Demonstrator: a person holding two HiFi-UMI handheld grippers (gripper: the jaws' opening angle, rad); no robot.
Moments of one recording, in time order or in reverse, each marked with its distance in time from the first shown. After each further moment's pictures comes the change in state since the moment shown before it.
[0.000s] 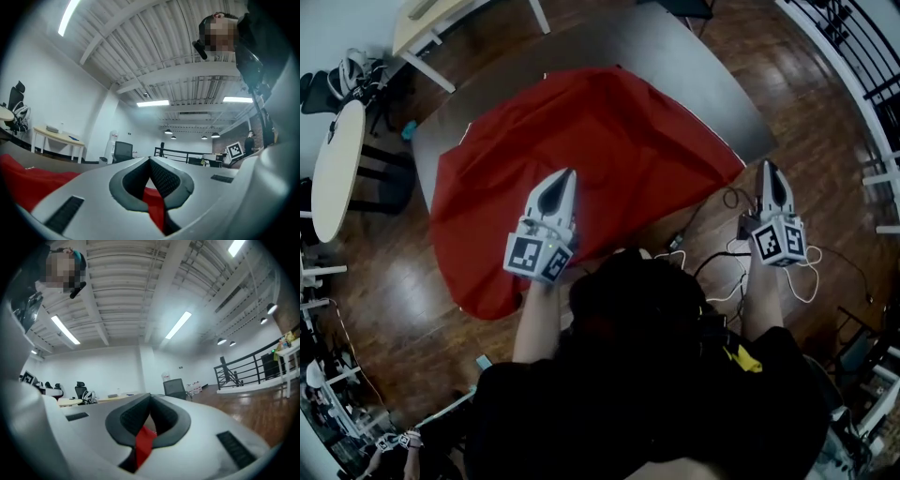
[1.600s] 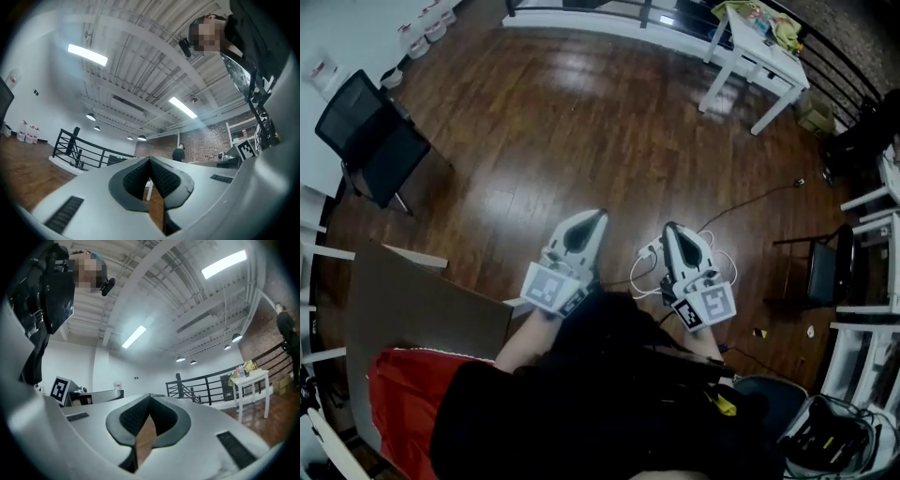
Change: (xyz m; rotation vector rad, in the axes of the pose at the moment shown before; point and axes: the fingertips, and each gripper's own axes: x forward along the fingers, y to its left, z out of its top) left arm 0.624 -0.688 -0.171 -0.108 0.054 -0.959; right arm -0.129 -0.603 0.118 -0.040 -0.111 -0.438
